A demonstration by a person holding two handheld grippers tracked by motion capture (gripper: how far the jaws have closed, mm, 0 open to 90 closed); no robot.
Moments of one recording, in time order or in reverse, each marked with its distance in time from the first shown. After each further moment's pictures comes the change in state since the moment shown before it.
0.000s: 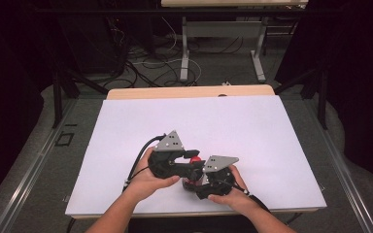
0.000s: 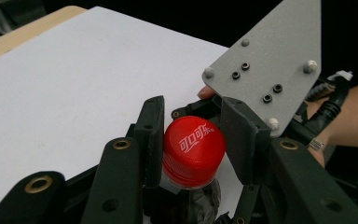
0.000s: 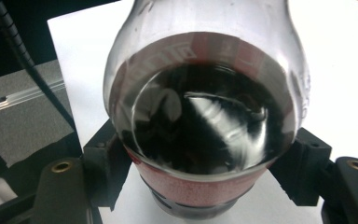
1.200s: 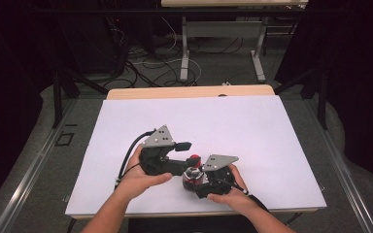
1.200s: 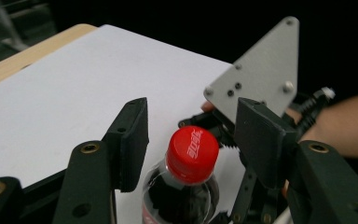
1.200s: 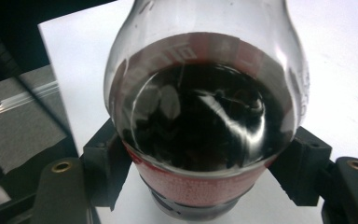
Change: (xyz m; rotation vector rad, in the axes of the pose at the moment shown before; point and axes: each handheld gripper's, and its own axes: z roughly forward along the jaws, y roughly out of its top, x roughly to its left) left arm 0.014 0.006 -0.029 -0.023 -0.082 0.043; right arm 0.001 0.003 0.000 0.007 -0.003 0.000
